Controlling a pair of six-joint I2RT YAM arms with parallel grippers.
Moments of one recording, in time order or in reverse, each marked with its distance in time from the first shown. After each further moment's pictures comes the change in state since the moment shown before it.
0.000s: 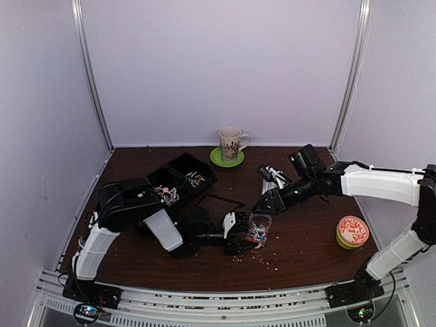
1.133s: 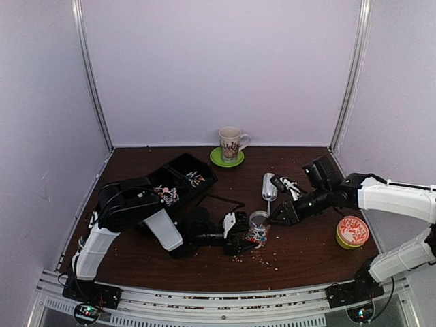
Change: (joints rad) left arm 0.000 0.000 0.002 -0.002 -0.003 0.000; right arm -0.006 -0.188 -0.174 -0.040 0.041 0.017
